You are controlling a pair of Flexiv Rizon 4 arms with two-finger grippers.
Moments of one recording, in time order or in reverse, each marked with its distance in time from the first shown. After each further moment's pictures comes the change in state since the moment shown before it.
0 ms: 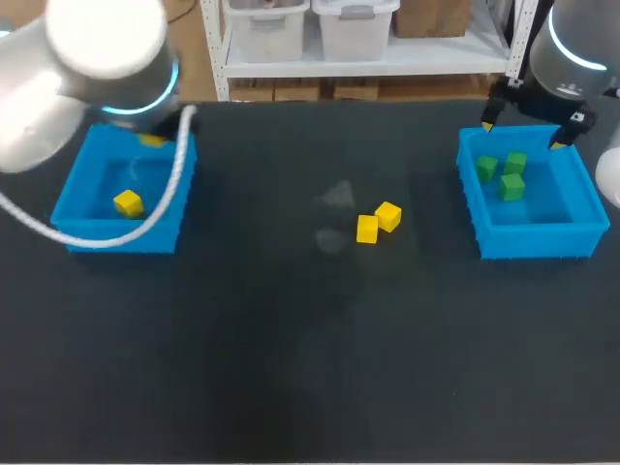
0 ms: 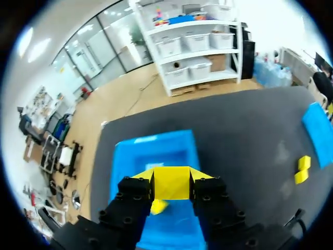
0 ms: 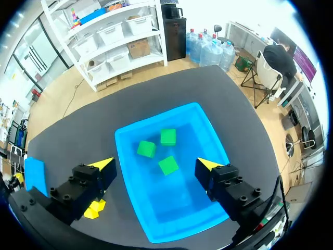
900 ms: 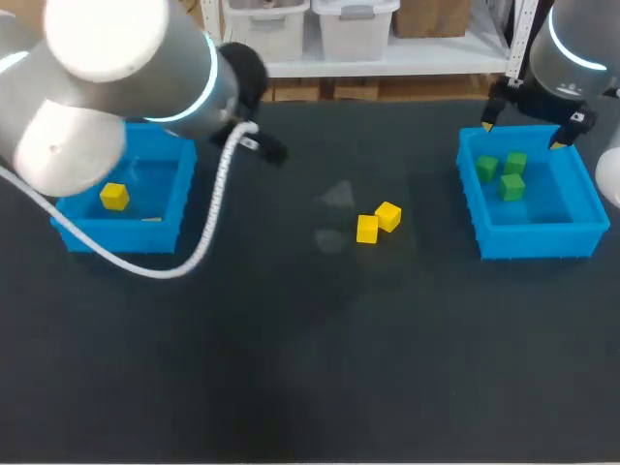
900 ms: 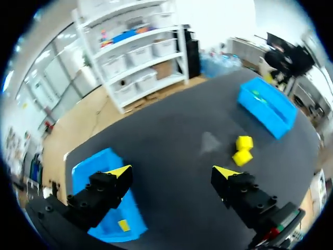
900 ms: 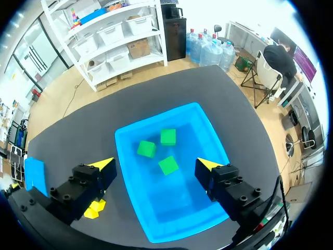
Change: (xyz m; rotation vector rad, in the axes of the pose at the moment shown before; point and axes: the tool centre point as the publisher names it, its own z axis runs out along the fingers) left arm -0.004 -0.157 -0.084 0.374 -0.107 0.299; right arm 0.000 0.000 0.000 0.000 0.000 0.000
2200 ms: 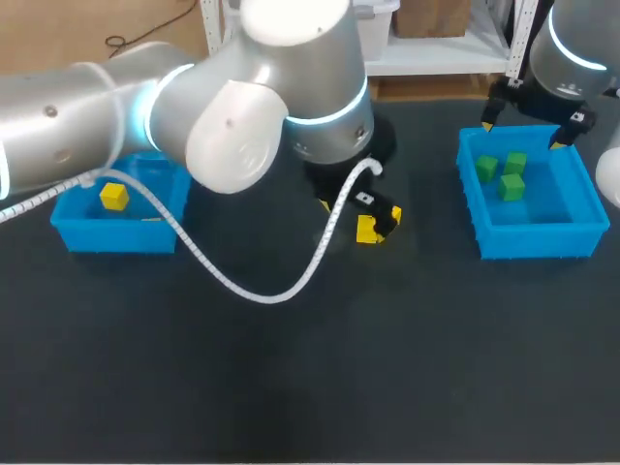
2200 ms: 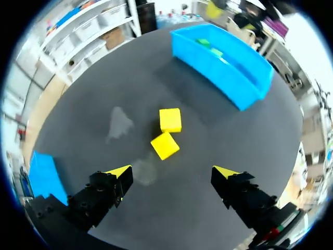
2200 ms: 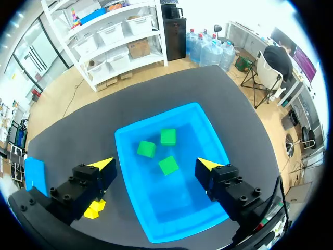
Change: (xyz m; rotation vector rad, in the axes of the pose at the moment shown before) left arm 0.017 -0.161 0.061 0.245 0.322 0.079; right arm 0.000 0.000 0.000 0.000 0.000 0.000
